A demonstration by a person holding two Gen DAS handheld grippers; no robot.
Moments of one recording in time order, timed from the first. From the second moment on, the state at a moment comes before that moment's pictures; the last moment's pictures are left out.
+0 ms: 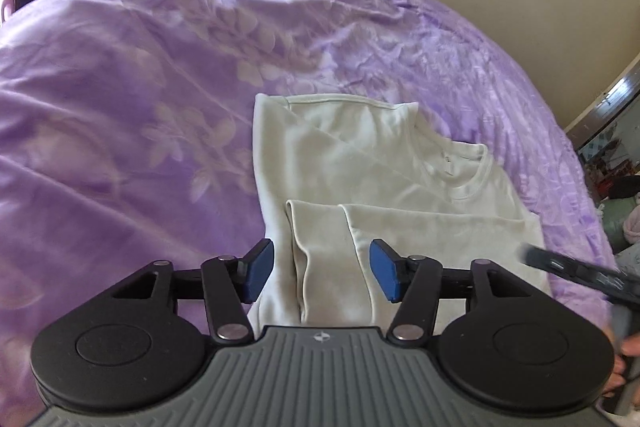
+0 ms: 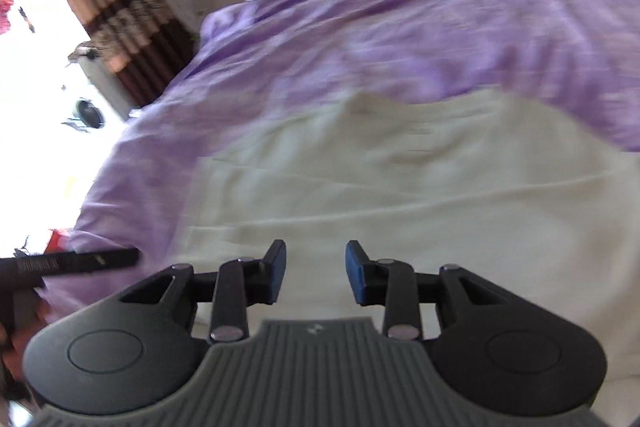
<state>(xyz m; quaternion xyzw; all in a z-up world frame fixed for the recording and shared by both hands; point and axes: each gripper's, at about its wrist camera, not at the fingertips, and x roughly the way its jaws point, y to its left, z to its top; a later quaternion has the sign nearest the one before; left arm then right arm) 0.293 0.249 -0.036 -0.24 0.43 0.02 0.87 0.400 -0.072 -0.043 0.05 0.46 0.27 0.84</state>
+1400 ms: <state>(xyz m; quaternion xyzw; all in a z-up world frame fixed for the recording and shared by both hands) 0.349 0.202 -0.080 -0.05 0.43 0.11 0.89 0.364 -0.269 -0.114 -0.13 0.50 0.13 0.85</state>
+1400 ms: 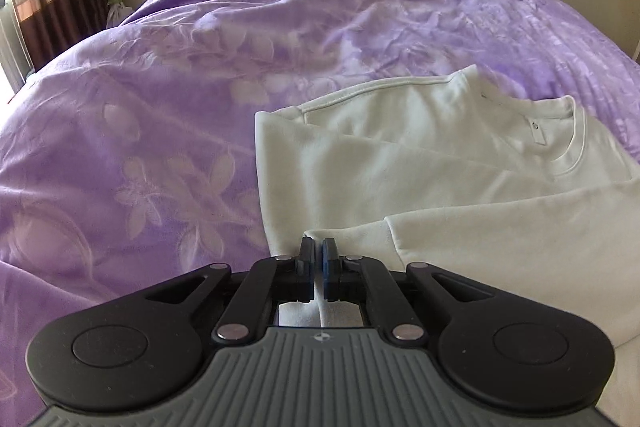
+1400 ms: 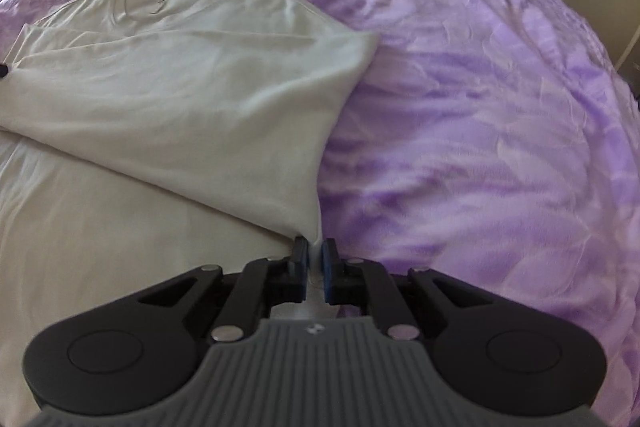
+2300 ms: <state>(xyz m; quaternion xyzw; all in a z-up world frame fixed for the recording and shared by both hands) 0.163 0.136 0.082 0.12 0.43 -0.06 0.89 0.231 -0.340 0.134 -0.13 0.39 0.16 0.90</state>
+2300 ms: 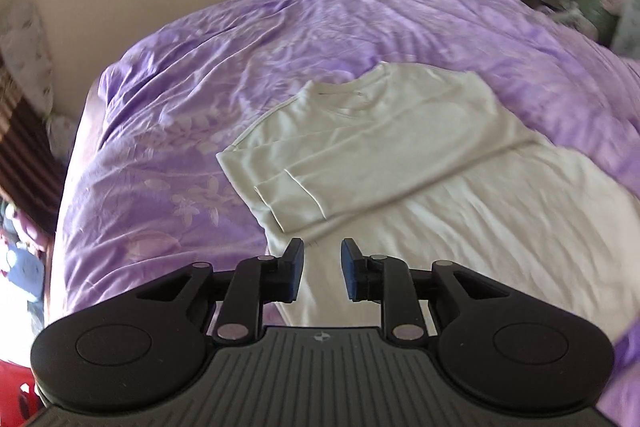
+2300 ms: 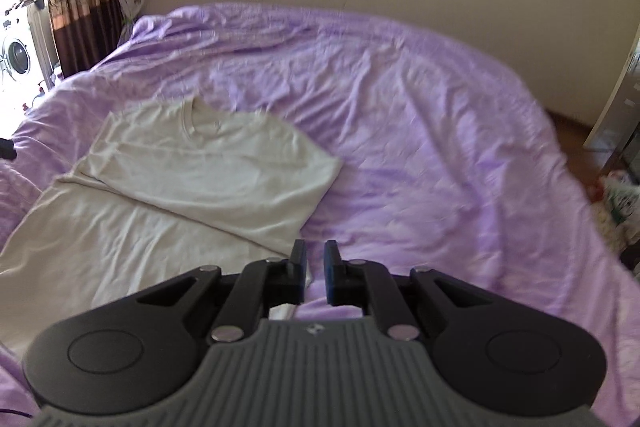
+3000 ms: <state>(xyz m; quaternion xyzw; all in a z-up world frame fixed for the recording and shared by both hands) 0.041 0.105 0.032 0.24 0.50 -0.14 0.82 0.068 -0.302 0.025 -0.31 0.47 0.27 0.78</state>
